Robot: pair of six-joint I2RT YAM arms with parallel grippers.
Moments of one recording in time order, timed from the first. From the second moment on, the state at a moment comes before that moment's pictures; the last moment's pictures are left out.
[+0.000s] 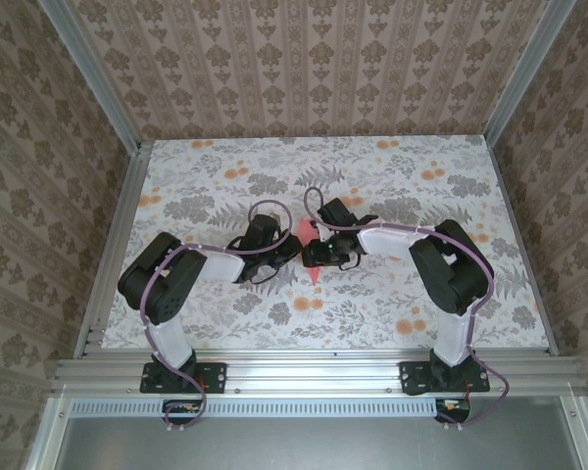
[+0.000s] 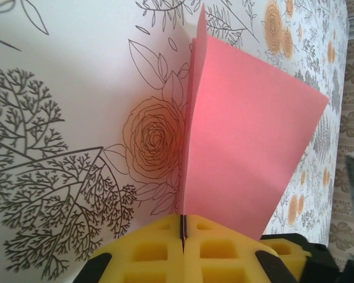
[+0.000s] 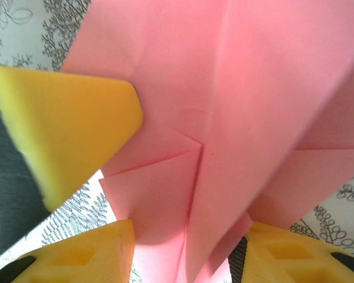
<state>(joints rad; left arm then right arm) -0.66 1.79 0.73 0.42 0.26 -1.10 0.59 1.88 1.11 -0.34 -0.32 0.45</state>
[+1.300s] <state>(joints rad) -0.65 1.81 0.72 0.45 0.29 -1.11 0.61 1.88 1.16 -0.38 -0.23 0.45</state>
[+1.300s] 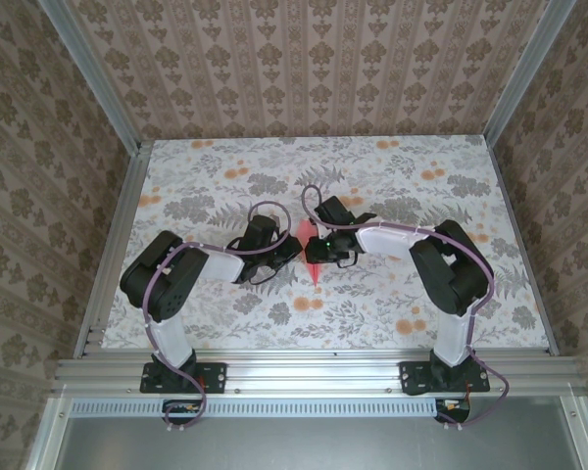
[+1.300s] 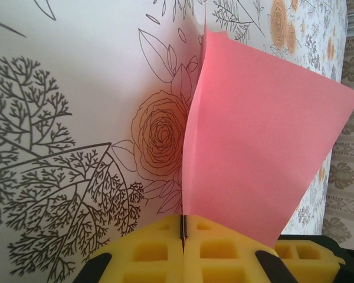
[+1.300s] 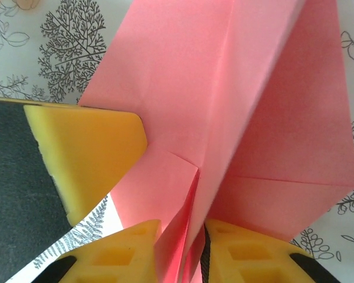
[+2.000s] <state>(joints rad) -0.62 1.77 0.69 0.42 0.29 -1.10 0.64 1.95 1.27 -0.52 -0.05 0.48</state>
